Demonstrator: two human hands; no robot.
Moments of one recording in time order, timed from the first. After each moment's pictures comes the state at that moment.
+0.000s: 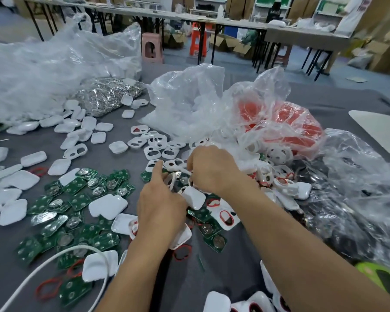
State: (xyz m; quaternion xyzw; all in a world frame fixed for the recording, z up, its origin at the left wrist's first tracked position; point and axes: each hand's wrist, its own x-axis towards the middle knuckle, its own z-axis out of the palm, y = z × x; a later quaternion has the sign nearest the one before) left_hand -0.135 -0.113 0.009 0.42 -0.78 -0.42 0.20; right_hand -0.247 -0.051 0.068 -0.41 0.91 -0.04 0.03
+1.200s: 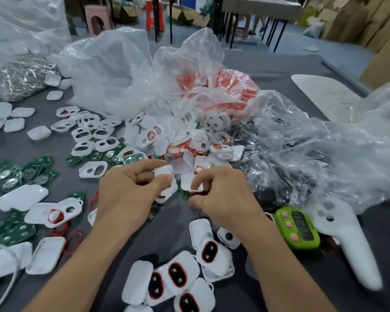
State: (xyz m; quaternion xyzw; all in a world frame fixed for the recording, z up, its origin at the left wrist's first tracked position) left_hand -0.135 -0.044 0.016 0.23 -0.75 -0.58 0.22; right_hand -0.216 0.125 0.030 -0.23 0.92 -0.29 0.06
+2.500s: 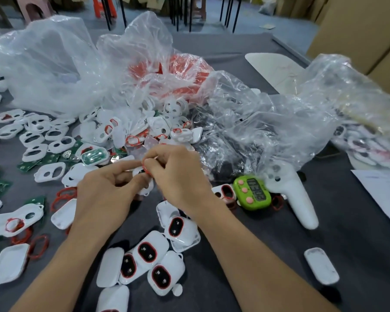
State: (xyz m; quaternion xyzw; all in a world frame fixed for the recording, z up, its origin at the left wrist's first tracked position) left_hand -0.129 -0.026 0.010 0.15 -0.80 -0.56 0.16; right_hand -0.197 0.116 0.039 -0.23 0.84 -0.49 0.02
